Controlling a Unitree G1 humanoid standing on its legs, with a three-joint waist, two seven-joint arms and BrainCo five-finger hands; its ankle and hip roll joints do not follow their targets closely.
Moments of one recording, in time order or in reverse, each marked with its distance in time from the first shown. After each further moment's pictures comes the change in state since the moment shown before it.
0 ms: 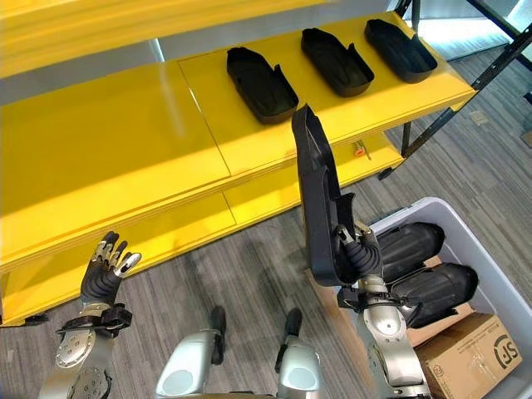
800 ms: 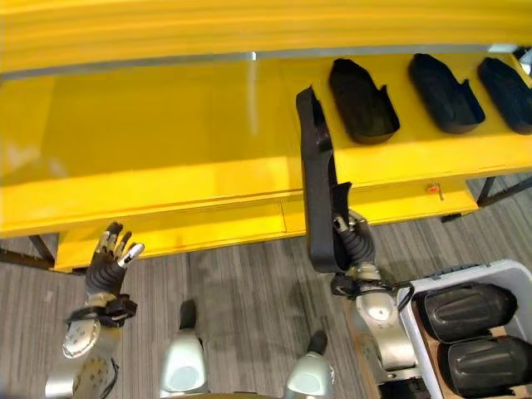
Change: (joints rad) left arm -0.078 0.049 -0.001 -0.001 -0.014 0.003 0.008; right arm -0.090 0.016 0.081 0.033 0.011 0.004 -0.014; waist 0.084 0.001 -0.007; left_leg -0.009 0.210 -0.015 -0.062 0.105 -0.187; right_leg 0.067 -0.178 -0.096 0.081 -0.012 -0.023
